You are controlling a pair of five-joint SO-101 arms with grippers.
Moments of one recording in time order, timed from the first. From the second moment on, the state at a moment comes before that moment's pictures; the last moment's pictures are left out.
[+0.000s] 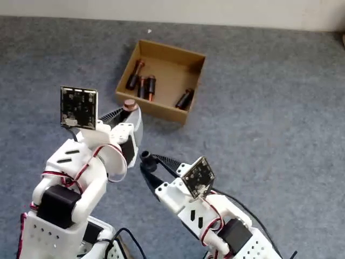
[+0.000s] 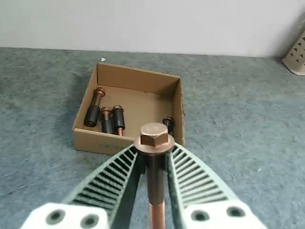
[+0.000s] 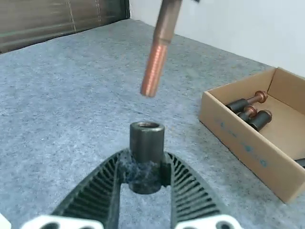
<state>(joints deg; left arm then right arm) 16.1 -68.4 43.7 57.5 19.8 -50.6 -103.3 91.5 31.6 1.0</state>
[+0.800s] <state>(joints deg) 19.0 -70.9 49.2 52.9 20.0 -52.0 -103.3 95.3 29.1 1.0</state>
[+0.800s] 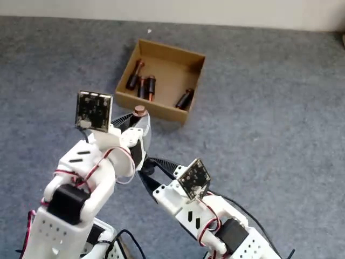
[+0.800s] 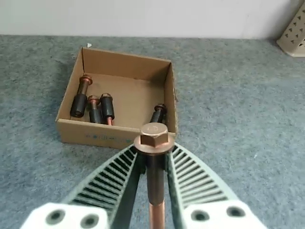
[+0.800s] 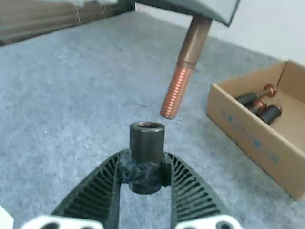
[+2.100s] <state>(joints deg) 18.9 -93.2 66.4 52.9 20.0 -46.4 -102.8 95.3 18.2 1.1</state>
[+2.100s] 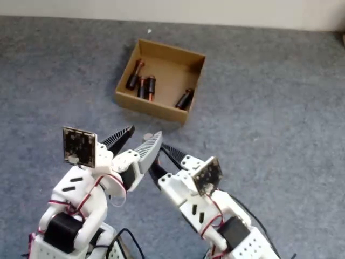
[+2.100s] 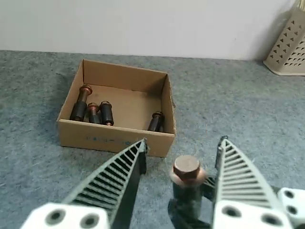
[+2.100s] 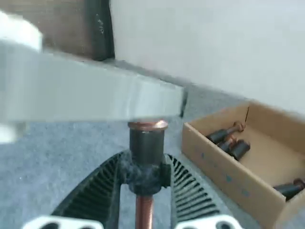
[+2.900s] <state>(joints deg) -1.7 -93.2 82.2 54.2 2.1 -30.2 -102.7 95.6 21.1 -2.4</state>
